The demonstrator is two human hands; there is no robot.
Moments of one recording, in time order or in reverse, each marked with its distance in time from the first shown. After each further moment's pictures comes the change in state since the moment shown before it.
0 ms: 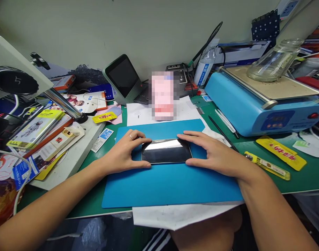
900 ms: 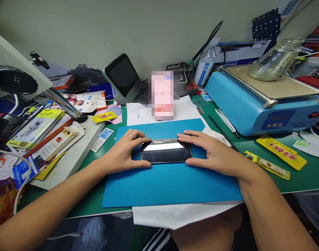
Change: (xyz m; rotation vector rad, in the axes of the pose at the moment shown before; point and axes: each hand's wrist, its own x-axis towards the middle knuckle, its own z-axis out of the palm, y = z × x) left_hand 0.001 0.000 0.000 0.010 0.001 0.005; right_hand 0.001 0.004 0.001 0.000 -0.005 -0.038
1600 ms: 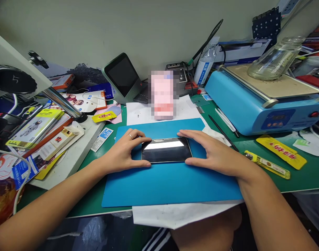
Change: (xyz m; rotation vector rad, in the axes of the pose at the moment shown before) left_hand 0.000 0.000 0.000 0.004 0.006 0.004; right_hand -0.001 -0.002 0.002 0.019 0.042 -0.003
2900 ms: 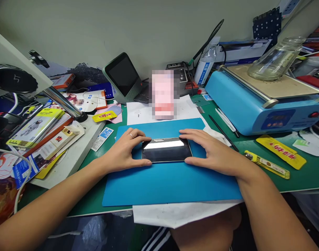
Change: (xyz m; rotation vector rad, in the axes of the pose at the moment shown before) left_hand 0.000 0.000 0.001 0.042 0.016 -0.007; right_hand 0.002 -0.001 -0.001 -0.009 0.011 -0.065
